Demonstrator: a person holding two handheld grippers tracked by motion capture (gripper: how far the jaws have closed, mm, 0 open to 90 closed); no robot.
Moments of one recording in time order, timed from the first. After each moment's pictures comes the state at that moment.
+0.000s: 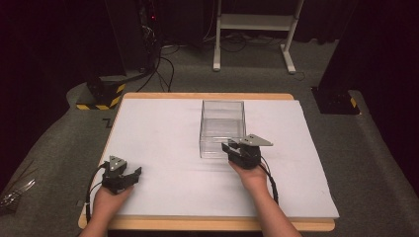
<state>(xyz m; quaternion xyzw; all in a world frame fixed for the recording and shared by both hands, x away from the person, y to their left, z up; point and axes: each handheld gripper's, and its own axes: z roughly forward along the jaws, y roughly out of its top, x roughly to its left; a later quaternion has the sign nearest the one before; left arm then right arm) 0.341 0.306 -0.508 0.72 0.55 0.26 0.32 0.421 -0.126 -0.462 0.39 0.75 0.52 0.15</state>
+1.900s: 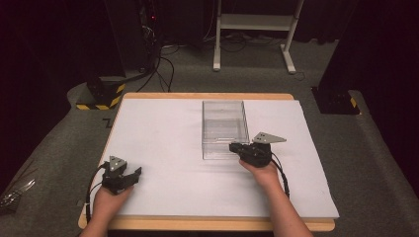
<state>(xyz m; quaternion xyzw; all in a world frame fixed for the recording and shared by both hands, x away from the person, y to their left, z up) 0.340 0.305 -0.508 0.72 0.55 0.27 0.32 0.434 -0.162 -0.468 0.33 0.76 0.55 0.09</state>
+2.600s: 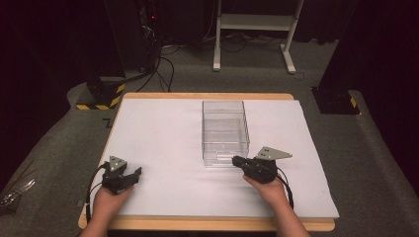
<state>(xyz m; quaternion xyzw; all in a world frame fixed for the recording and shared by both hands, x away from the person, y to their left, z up) 0.340 0.305 -0.508 0.72 0.55 0.27 0.32 0.382 -0.171 -0.465 0.31 0.78 0.54 0.10</state>
